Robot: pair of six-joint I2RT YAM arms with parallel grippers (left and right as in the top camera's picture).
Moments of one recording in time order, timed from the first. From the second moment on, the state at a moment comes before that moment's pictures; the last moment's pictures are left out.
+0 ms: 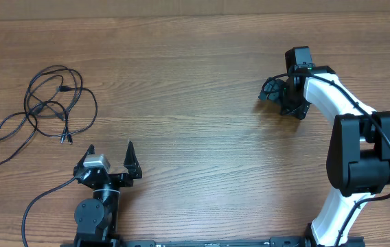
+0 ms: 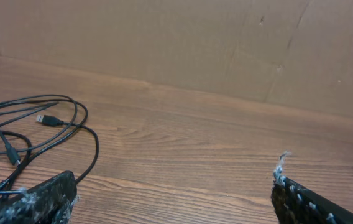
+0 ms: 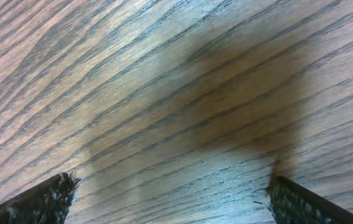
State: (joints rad) left arm -0.09 0.02 0.01 -0.07 -0.10 -0.20; right arm 0.07 2.02 1.38 -0.70 -0.06 0.56
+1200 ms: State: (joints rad) left arm -0.09 0.02 0.01 -0.07 -0.10 -0.20; right arm 0.45 1.38 1.38 -0.70 -0.06 0.56
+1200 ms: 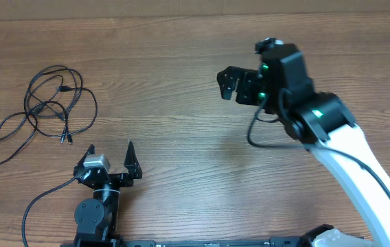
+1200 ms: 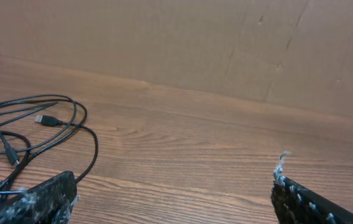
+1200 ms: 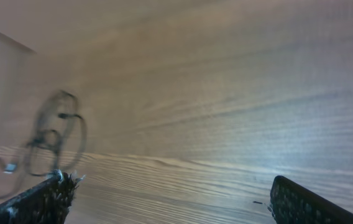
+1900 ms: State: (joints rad) left arm -0.09 0.02 0.01 -0.07 -0.10 -0.20; right arm 0.36 1.15 1.38 -0.73 -0.07 0.56
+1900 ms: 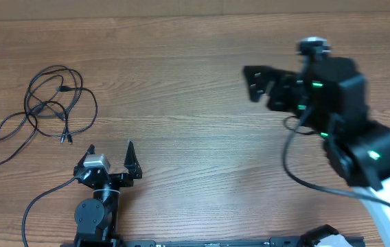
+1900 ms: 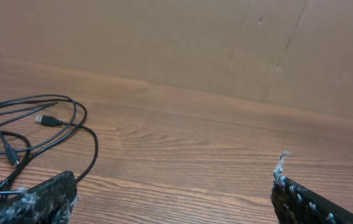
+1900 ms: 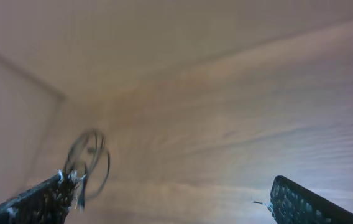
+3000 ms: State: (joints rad) left arm -0.09 0.02 0.01 -0.07 -0.10 -0.20; right arm 0.10 0.93 0.94 -0.87 -0.06 0.56
